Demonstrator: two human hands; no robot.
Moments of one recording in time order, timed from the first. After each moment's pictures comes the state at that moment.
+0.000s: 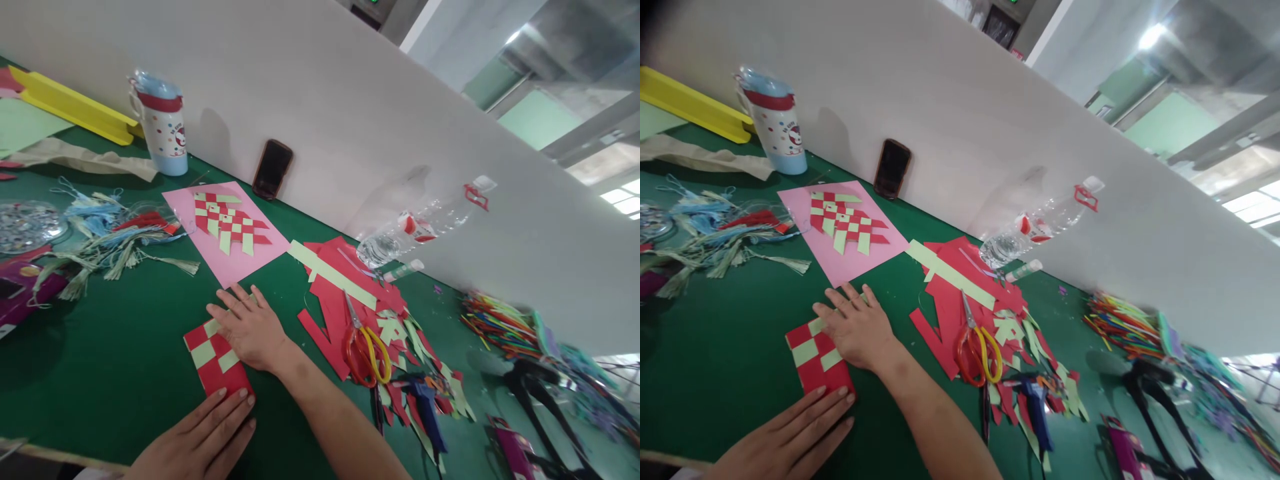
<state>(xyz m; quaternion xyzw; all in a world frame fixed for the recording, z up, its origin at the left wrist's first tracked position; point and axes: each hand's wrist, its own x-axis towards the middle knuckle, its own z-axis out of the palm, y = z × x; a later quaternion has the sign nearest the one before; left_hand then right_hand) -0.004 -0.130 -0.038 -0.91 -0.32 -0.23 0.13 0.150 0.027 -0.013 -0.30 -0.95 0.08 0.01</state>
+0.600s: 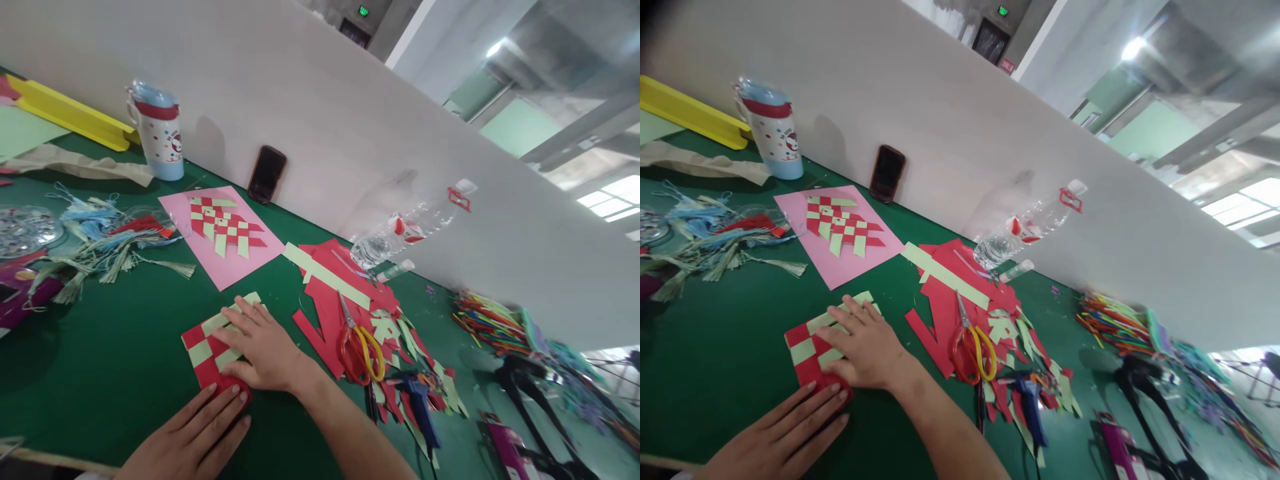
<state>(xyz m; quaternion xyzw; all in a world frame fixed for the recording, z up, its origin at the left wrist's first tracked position) -0.006 -0.127 -0.032 -0.90 -0.32 -0.26 0.13 0.184 0.012 0.020 -0.26 -0.95 0.16 -0.01</state>
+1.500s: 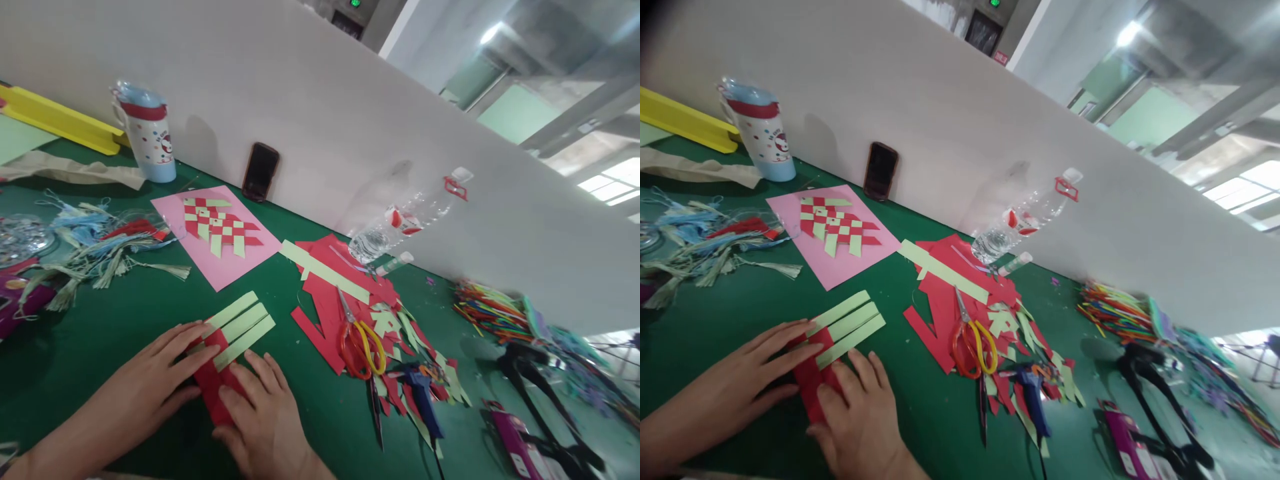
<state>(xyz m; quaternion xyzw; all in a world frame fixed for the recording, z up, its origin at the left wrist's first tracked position) -0.070 -0.077 -0.039 -0.86 -0.46 -0.21 -0.02 0.199 -0.095 -0.007 -0.36 -0.91 0.09 0.16</state>
